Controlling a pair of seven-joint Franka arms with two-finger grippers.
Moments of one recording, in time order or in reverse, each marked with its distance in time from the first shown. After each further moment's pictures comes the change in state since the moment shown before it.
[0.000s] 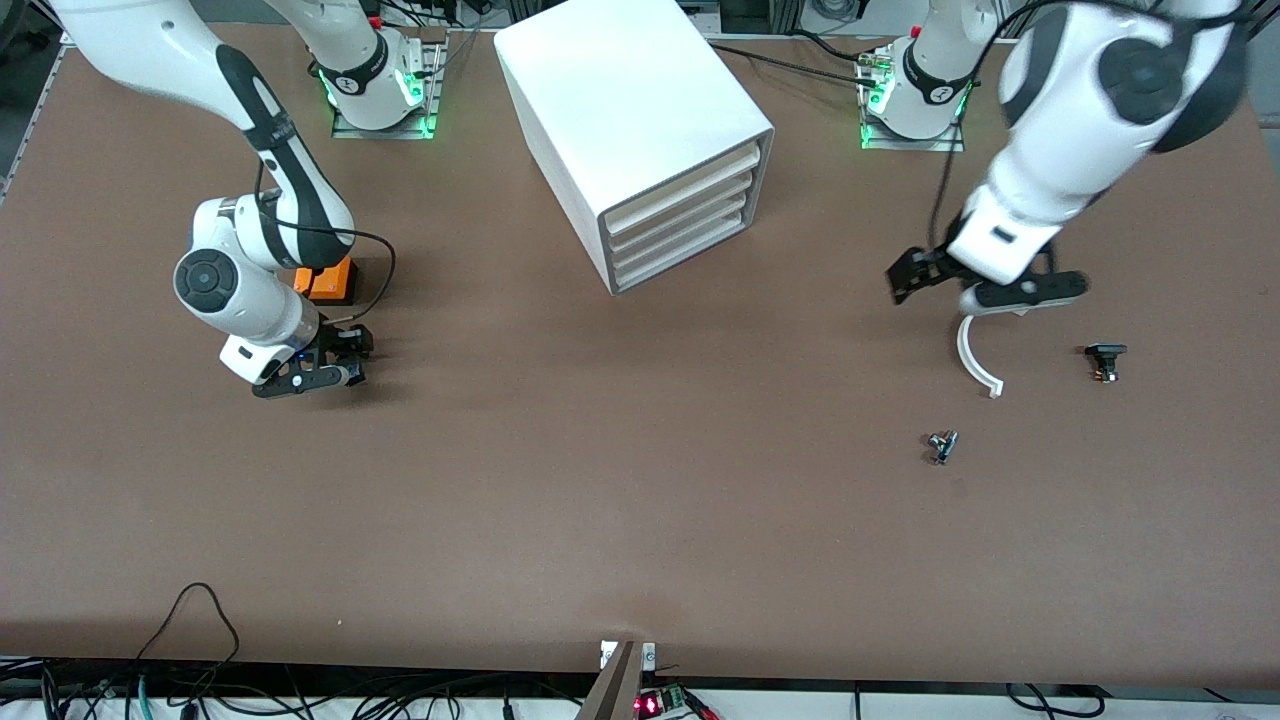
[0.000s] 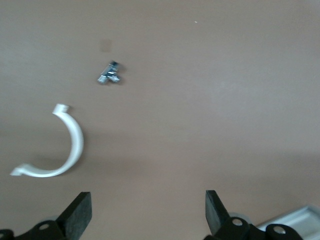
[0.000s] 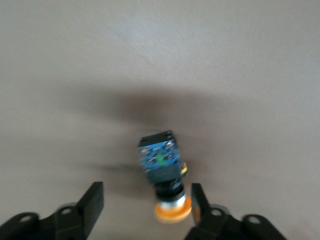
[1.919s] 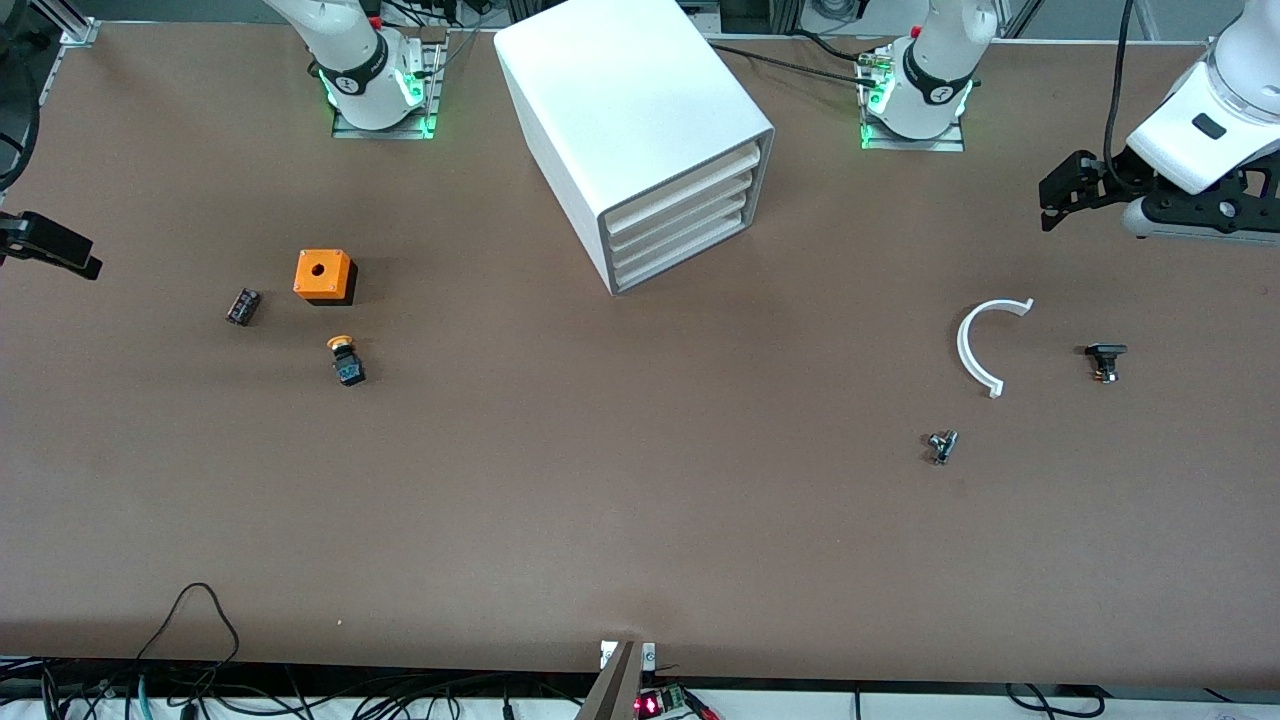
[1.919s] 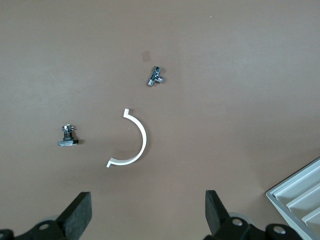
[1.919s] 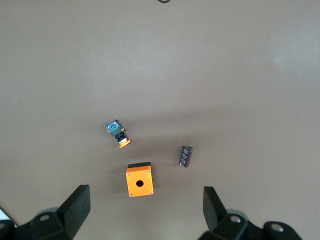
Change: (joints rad) left arm 0.017 0.006 0.071 0.309 0.105 -0.362 0.287; right arm 0.038 -0.214 -0.244 0.674 0.058 -0.790 0.002
